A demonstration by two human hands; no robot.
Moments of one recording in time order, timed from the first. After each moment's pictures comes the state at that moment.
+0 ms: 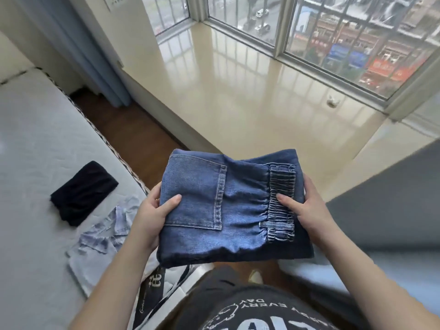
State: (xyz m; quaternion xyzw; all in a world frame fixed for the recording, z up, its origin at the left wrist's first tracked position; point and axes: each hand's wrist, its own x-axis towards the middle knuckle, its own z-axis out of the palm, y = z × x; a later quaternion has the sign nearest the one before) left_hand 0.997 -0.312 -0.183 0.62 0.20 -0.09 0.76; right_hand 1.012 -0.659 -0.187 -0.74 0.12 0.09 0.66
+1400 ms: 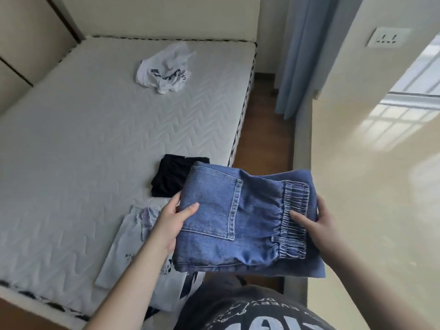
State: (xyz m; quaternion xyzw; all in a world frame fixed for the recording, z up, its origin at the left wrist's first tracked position) left_hand 1.182 -0.119 -0.207 0.42 0.48 0.26 0.72; right_hand 1.469 -0.310 -0.225 -0.70 -0.23 0.40 0.55
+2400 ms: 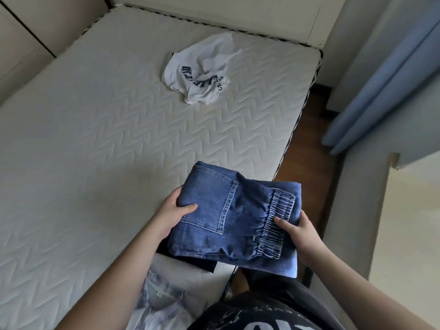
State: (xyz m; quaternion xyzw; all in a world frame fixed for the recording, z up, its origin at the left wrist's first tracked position) left_hand 1.257 0.252 -0.274 0.45 0.59 0.21 0.63; right_hand 1.571 0.098 -0.307 -0.67 -0.18 0.57 0.44
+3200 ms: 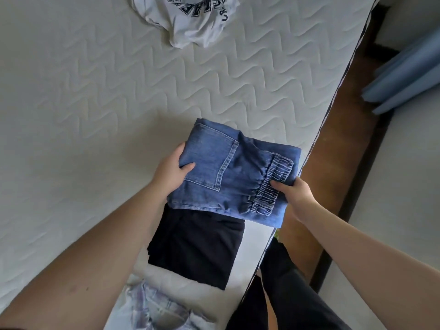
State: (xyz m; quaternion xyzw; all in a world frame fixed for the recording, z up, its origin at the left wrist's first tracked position) left_hand 1.268 0.444 -0.453 0.67 0.61 0.04 0.42; right_hand 1.570 0.287 -0.497 -0.73 -0.05 0.58 0.36
